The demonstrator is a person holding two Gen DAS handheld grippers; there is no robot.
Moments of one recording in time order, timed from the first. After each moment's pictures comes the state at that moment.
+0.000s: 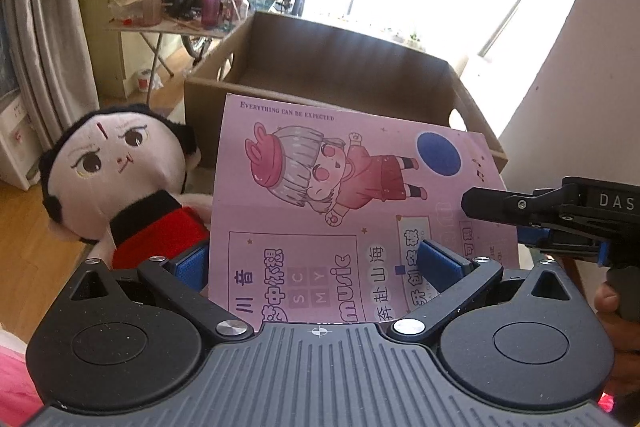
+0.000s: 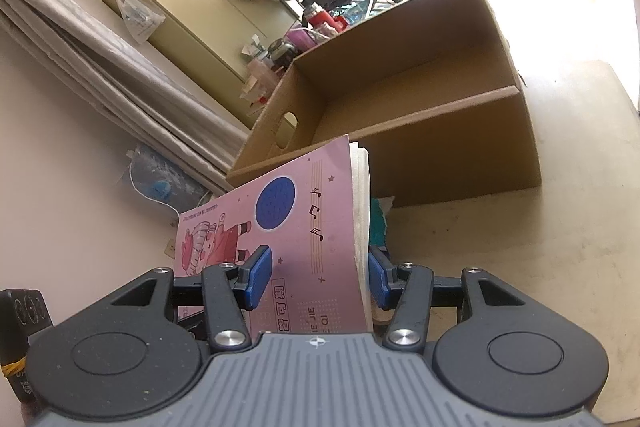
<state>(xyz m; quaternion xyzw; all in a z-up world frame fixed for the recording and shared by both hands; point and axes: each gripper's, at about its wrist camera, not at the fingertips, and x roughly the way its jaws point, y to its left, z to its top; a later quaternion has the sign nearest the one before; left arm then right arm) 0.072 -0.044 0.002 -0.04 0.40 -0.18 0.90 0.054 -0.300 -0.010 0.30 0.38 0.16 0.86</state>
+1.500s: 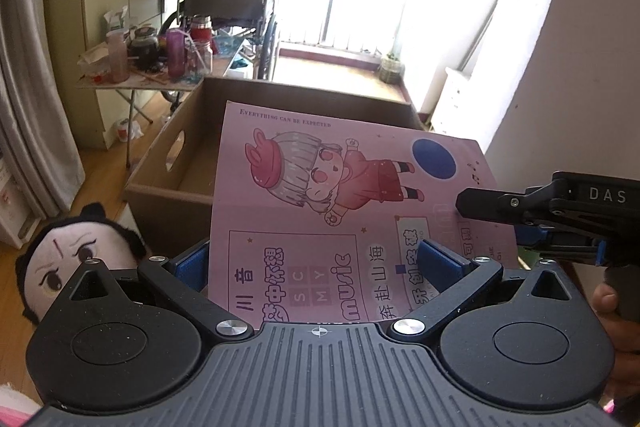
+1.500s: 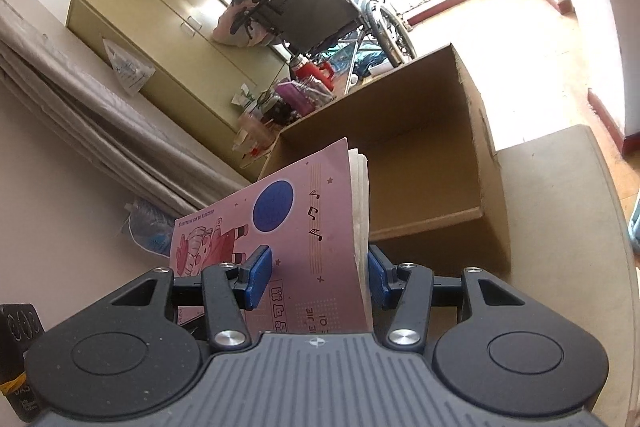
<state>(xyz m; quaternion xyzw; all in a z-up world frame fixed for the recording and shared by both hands) 0.112 -0.101 0.047 -0.01 0.36 -0.20 0.91 0.081 -0.353 0.032 0.33 0.34 0.12 0.87</state>
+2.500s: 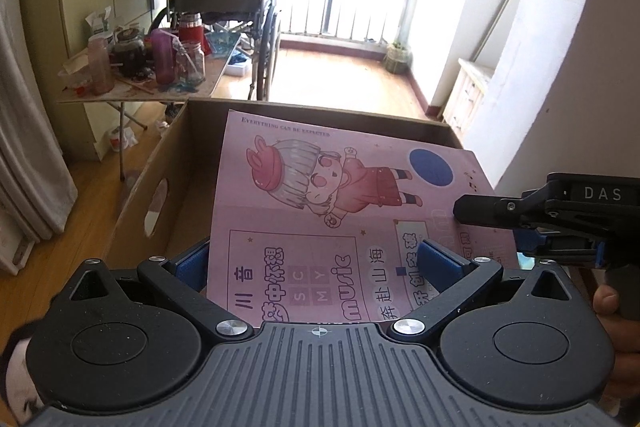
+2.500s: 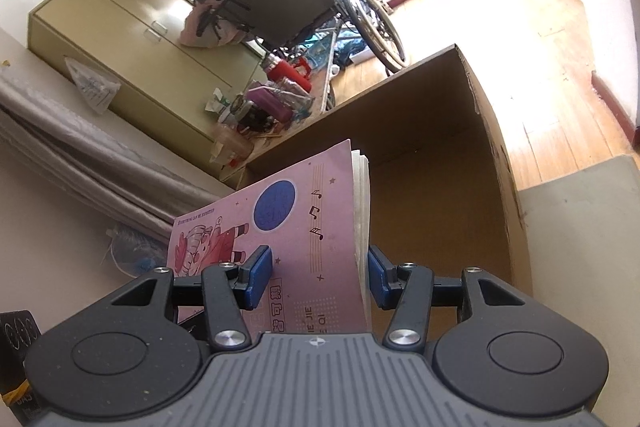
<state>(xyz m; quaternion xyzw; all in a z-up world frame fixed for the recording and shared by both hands) 0.221 -0.126 0.031 0.02 0.37 -0.20 0.90 0.209 -0.369 -0.002 0.37 0.37 0.10 0.85</state>
